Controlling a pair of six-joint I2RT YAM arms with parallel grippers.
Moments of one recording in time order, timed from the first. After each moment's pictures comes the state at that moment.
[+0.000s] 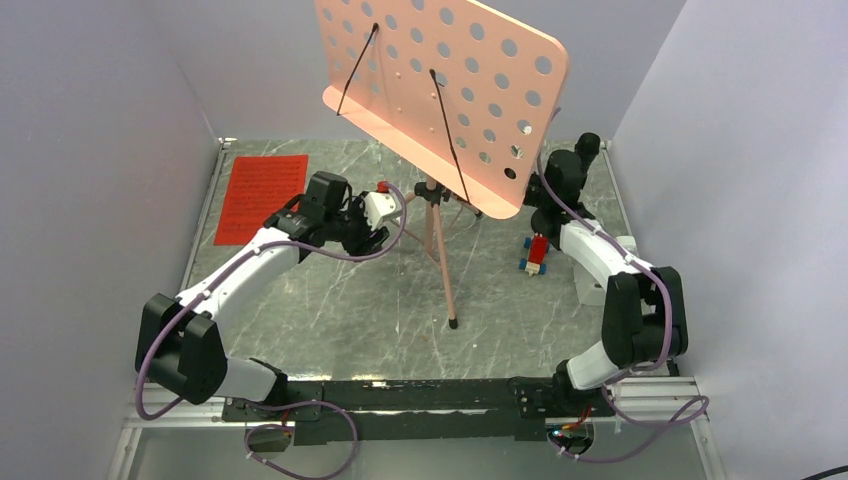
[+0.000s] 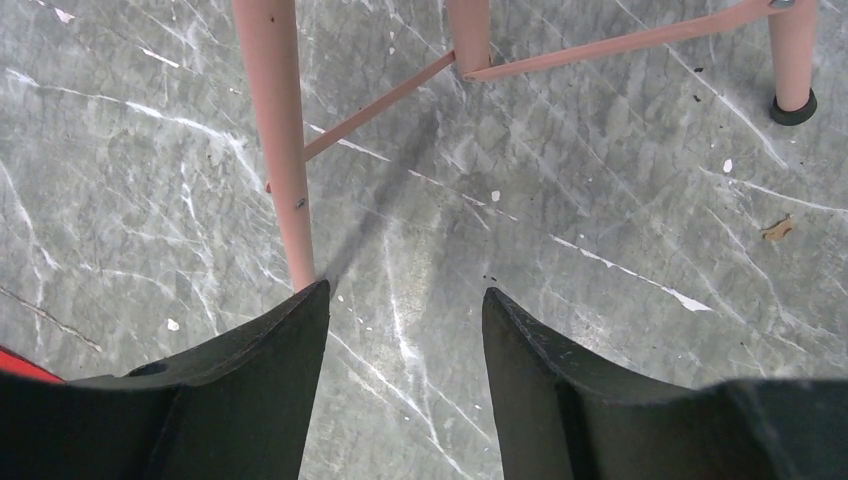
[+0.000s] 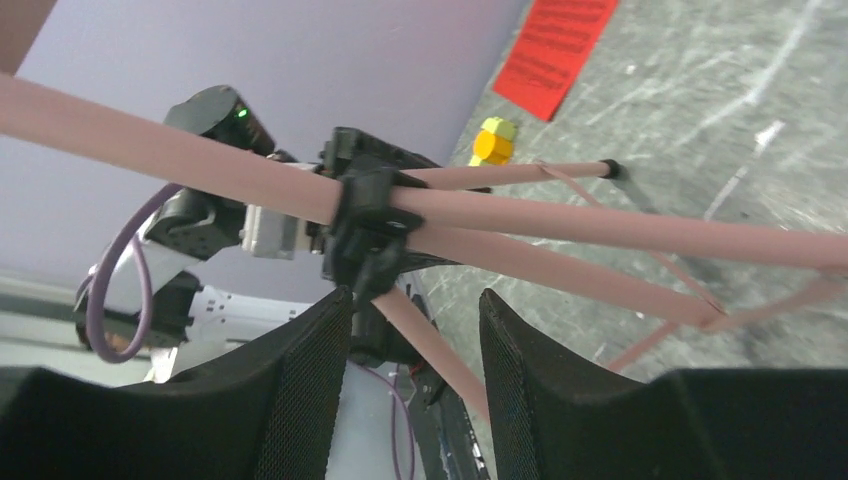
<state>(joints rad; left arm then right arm) -0.46 1.38 1.08 -0.45 0.40 0.57 0.15 1.51 0.97 0.39 -1.03 0.95</state>
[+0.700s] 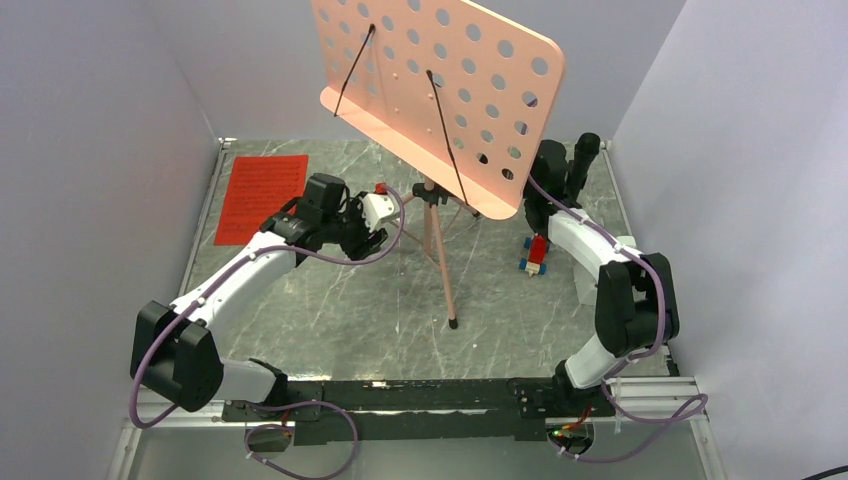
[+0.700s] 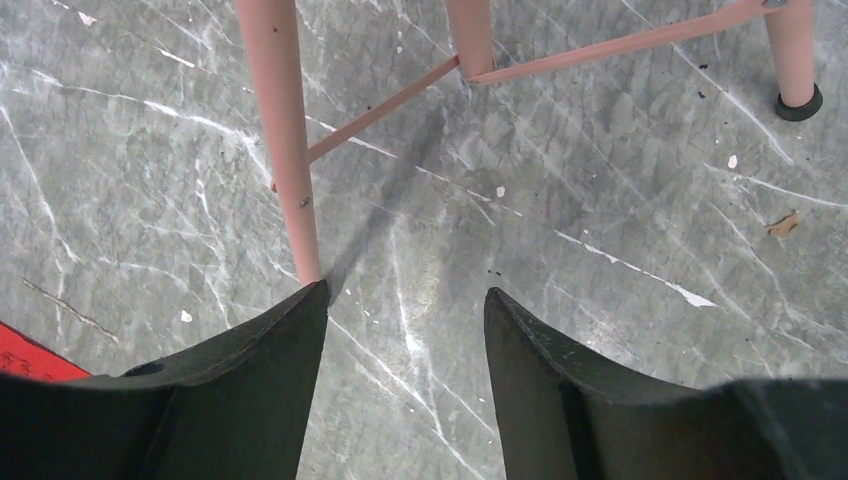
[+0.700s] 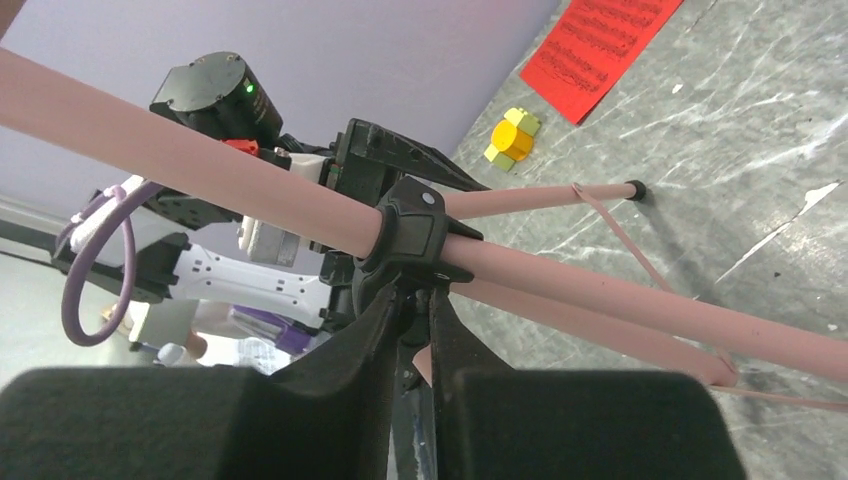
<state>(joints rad) -0.46 1.34 1.06 -0.45 0.38 0.57 0.24 1.60 1.08 0.46 -1.09 0.91</state>
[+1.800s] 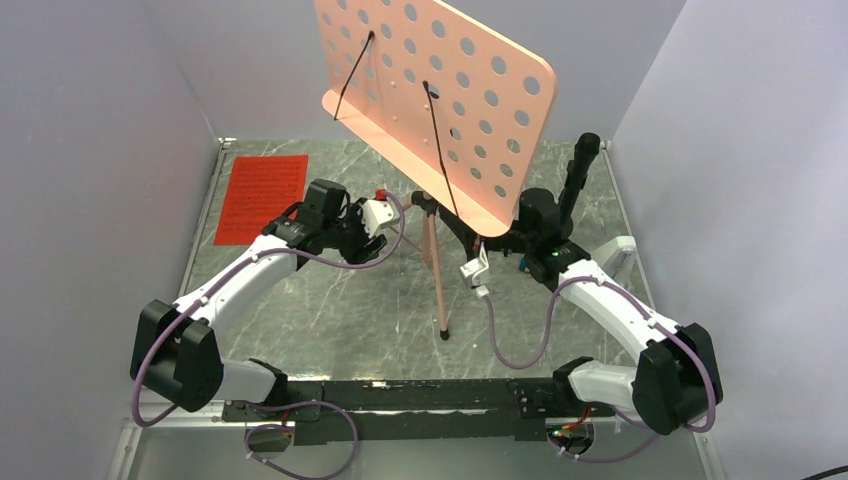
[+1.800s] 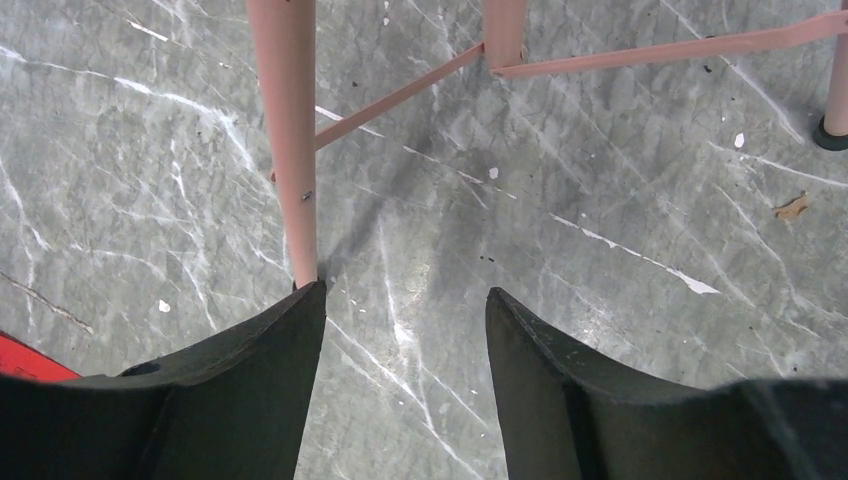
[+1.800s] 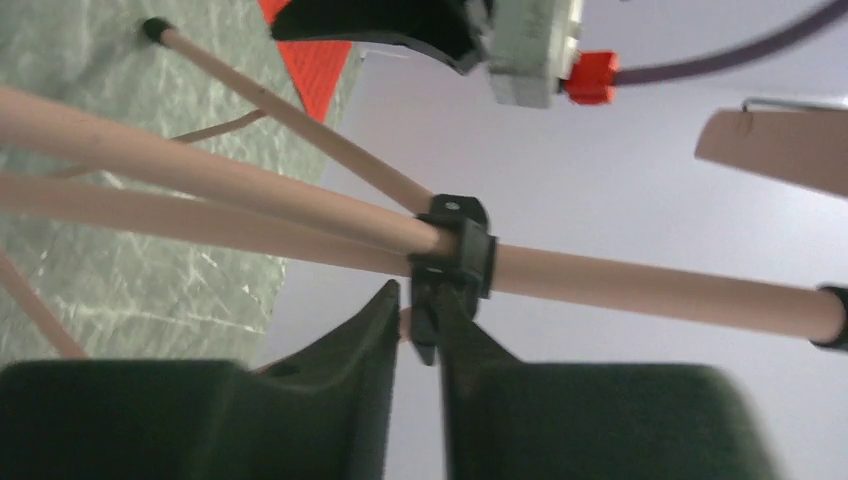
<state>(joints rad) -0.46 1.34 1.02 -0.44 0.37 0.58 0.44 1.21 0.79 0.14 -0.91 -1.74</state>
